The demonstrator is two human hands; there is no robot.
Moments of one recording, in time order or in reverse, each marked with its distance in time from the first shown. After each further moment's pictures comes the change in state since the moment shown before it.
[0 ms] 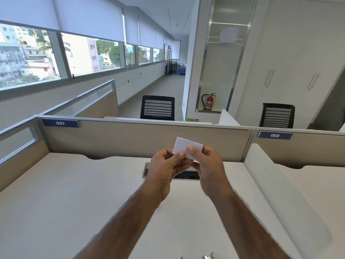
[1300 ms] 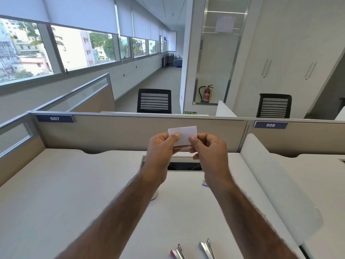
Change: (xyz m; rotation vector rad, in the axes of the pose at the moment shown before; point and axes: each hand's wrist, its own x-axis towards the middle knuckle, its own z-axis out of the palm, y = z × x) left_hand -0.002 0.013 0.029 0.271 0.057 0.167; right_hand -0.011 -0.014 -0.014 -0.298 0.166 -0.214
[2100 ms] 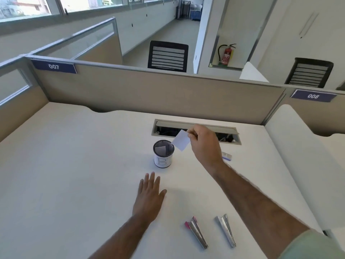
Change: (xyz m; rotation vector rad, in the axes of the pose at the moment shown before) left_hand -0.046 -0.308 -0.190 1.478 -0.155 -0.154; right_hand 0.030 0.165 0.080 -0.723 -0.257 -0.257
